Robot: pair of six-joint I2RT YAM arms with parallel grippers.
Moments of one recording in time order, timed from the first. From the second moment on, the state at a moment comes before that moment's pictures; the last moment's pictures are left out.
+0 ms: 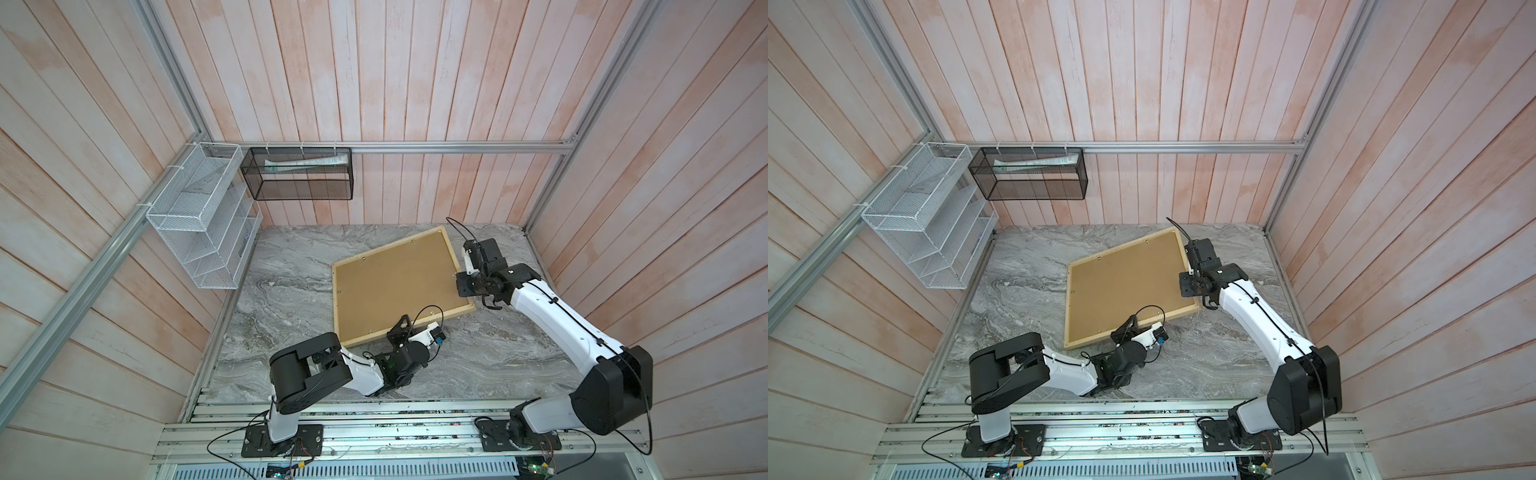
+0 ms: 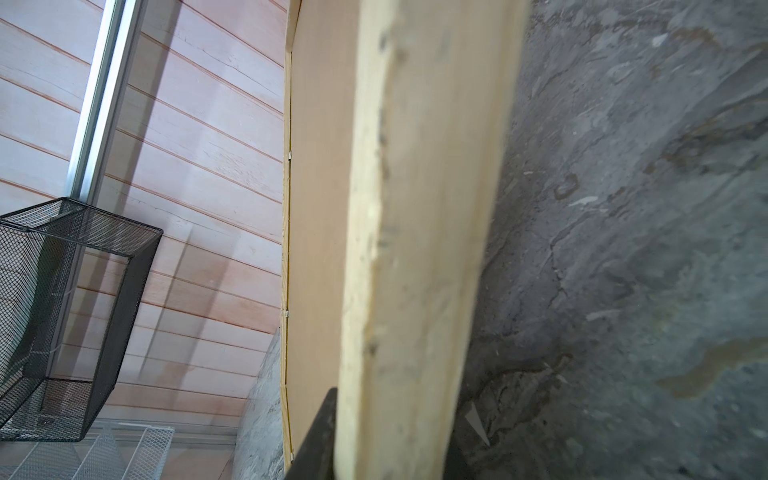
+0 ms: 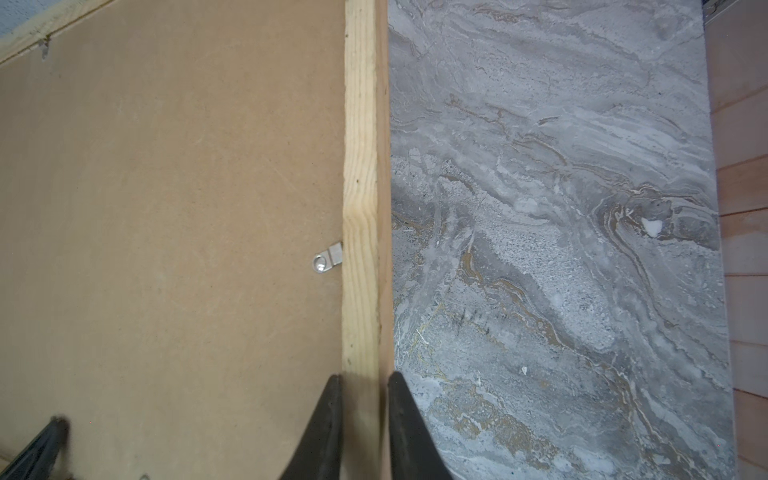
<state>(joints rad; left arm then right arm) -1.17 1.90 0.77 0.72 -0.92 0.69 0.39 1.41 1.23 -0.76 0.15 0.22</state>
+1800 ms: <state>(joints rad) -0.92 1.69 1.69 -0.76 -0.47 0.17 0.07 1.05 1.00 -0.56 0.08 0.30</state>
